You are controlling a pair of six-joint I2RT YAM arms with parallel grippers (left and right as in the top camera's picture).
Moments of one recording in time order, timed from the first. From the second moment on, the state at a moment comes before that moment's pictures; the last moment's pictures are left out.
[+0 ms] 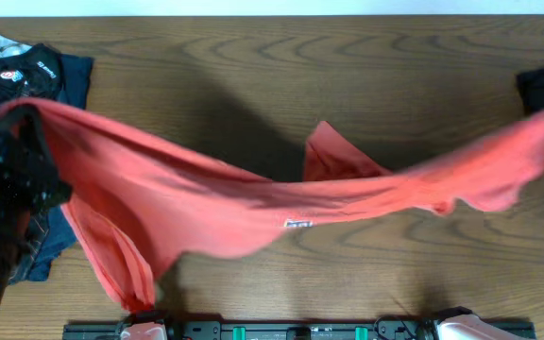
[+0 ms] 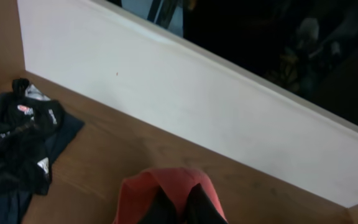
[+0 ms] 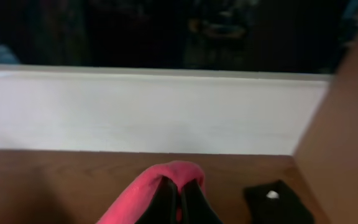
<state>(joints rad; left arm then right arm) 0.10 1.17 2.27 -1.38 0.07 -0.43 0.25 1.37 2.75 -1.54 0.28 0.04</state>
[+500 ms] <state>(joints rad) 0.10 1.22 2.27 -1.41 0.07 -0.38 0.25 1.41 2.74 -1.56 0.49 0.06</state>
